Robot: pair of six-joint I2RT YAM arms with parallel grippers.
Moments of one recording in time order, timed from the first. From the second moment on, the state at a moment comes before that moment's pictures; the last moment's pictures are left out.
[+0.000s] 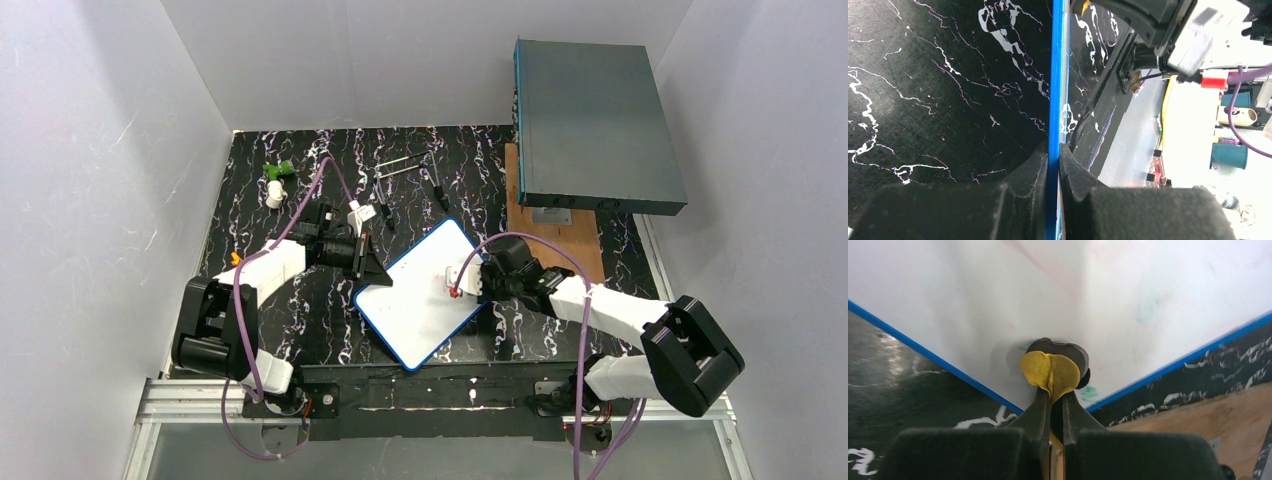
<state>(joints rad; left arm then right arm) -0.23 1.46 0.80 -0.41 1.02 -0.11 0.71 1.28 0.59 -0.14 -0.17 -0.92</state>
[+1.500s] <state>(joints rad) -0.24 1.46 0.81 -0.41 0.99 -0.12 0.67 1.38 0.72 -0.20 -0.15 -0.80</state>
